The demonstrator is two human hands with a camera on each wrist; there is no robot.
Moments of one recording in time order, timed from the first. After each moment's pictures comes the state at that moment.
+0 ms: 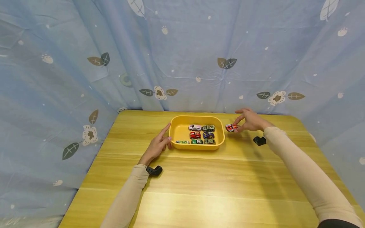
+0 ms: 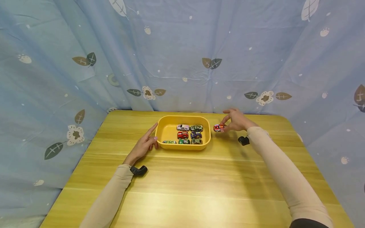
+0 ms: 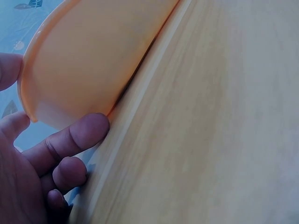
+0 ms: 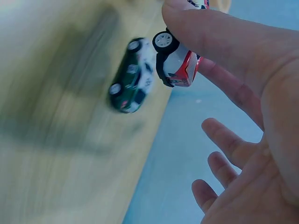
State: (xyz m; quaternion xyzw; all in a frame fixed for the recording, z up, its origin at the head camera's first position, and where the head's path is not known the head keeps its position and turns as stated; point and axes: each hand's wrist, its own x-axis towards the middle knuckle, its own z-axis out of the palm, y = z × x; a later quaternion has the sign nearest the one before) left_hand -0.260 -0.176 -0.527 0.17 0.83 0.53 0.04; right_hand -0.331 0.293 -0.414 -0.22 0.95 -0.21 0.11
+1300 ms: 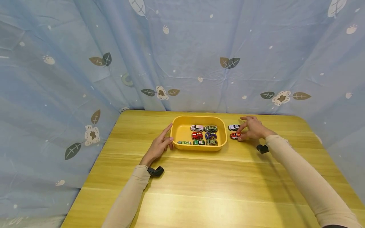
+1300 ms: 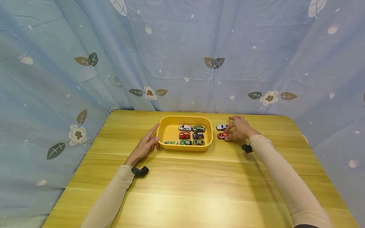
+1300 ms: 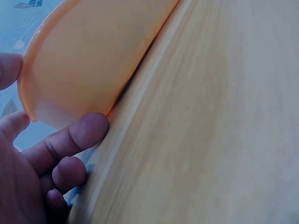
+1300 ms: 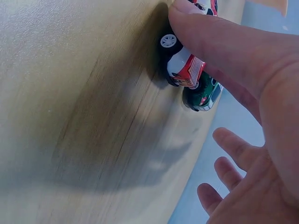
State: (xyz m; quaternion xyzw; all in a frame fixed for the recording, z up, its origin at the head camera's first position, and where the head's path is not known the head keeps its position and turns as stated) left_hand -0.261 -0.176 -0.526 0.18 0.83 0.53 0.05; right_hand -0.329 0.306 -0.463 -0.20 0.95 -0.21 0.11
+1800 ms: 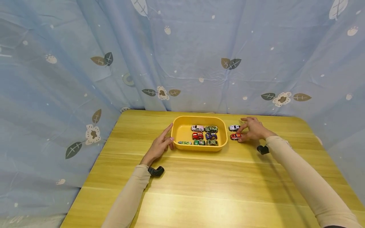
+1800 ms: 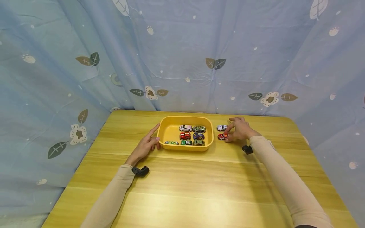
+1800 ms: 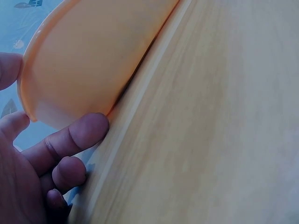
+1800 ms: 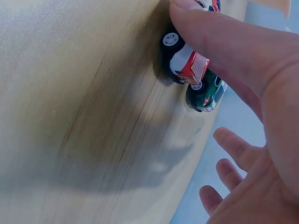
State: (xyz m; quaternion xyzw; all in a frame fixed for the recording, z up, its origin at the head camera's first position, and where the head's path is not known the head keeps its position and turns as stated) left_hand -0.259 -0.175 -0.527 0.17 0.83 0.53 0.03; right_hand -0.329 0.304 -0.465 -0.20 0.95 -0.21 0.12
